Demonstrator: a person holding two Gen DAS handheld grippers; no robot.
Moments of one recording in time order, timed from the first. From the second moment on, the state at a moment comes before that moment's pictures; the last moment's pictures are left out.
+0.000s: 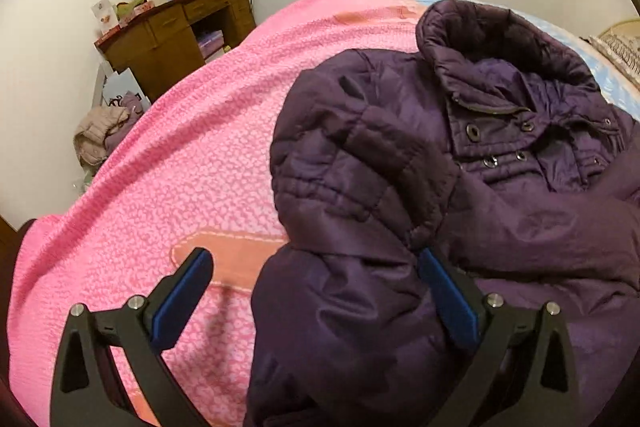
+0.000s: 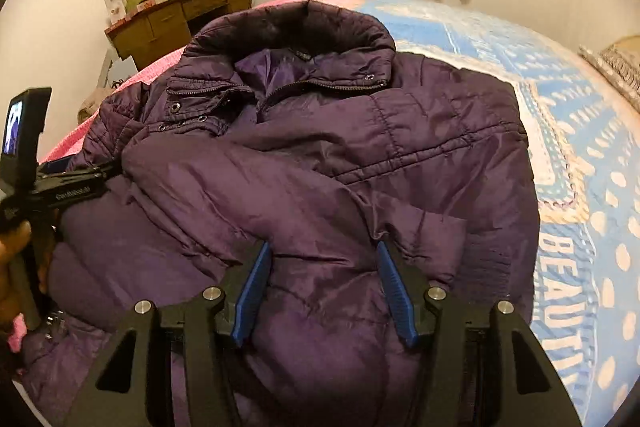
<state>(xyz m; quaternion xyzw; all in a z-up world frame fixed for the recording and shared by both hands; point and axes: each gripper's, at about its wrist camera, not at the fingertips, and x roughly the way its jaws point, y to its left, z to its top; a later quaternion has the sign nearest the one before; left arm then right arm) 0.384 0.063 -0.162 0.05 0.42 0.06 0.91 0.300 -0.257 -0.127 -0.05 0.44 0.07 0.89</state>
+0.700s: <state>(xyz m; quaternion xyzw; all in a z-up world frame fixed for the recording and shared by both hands) 0.382 0.065 -0.058 0.04 0.34 0.00 0.94 0.324 -0.278 -0.037 -0.01 0.39 0.15 0.91</state>
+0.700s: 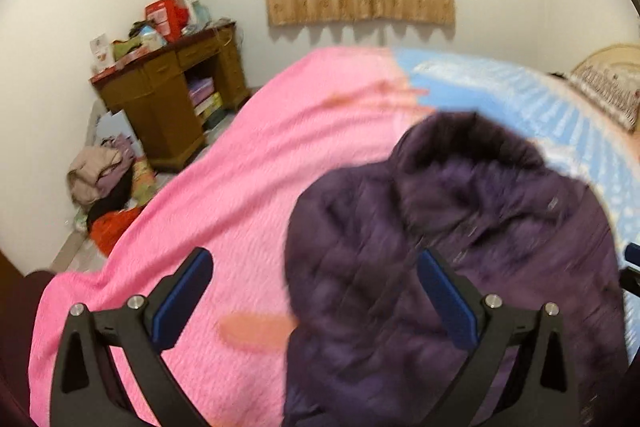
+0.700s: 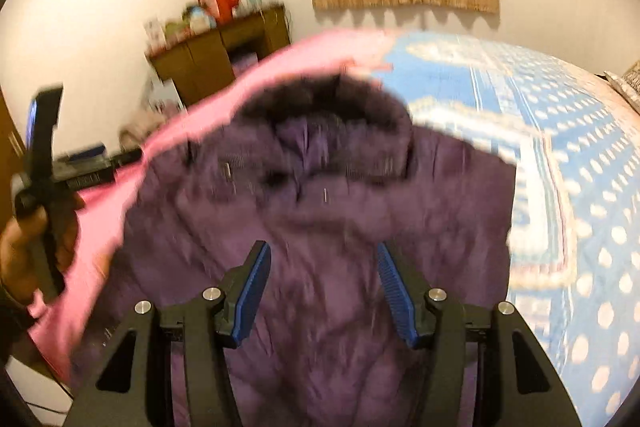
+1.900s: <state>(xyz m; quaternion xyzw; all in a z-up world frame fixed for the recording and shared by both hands) 0.469 -0.030 -0.079 0.25 0.33 -0.14 0.90 0.493 -0.249 -0.083 -0.25 0.43 0.14 0.86</state>
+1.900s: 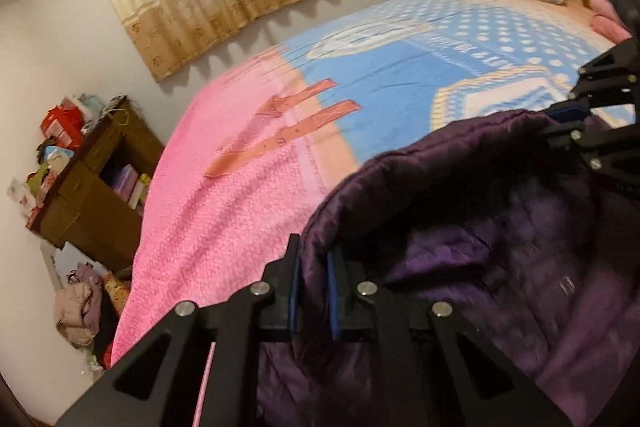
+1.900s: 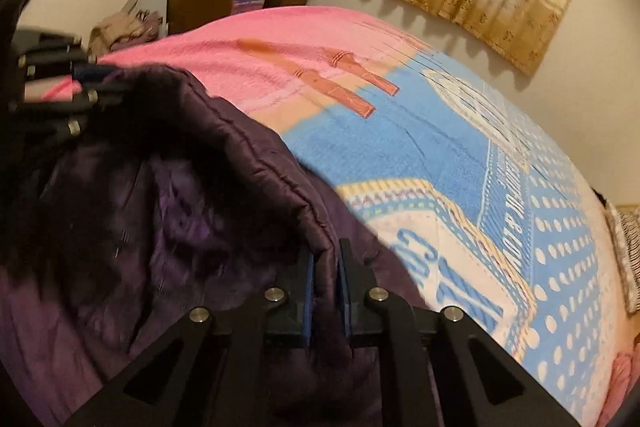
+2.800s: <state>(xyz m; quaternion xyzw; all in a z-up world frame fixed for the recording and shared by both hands) 0.417 -0.031 -0.147 0.33 0.32 -0.17 0.87 0.482 -0.260 -0.045 0.01 0.42 0.06 0.90</state>
